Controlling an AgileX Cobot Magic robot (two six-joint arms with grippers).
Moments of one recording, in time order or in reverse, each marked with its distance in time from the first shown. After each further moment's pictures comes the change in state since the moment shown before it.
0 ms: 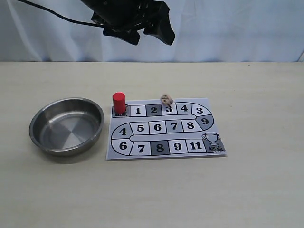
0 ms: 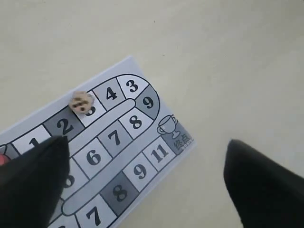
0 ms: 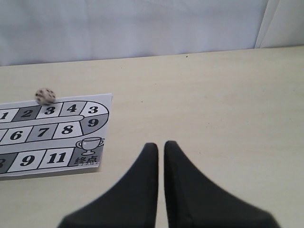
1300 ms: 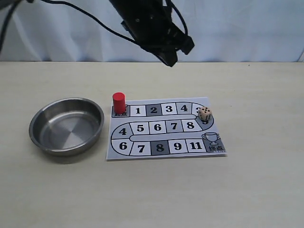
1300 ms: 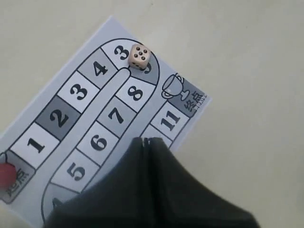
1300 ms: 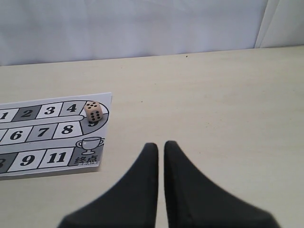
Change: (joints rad) left arm -0.149 0.195 -0.272 0.201 0.208 0.054; right arm 0.000 0.000 0.000 0.000 0.000 0.000
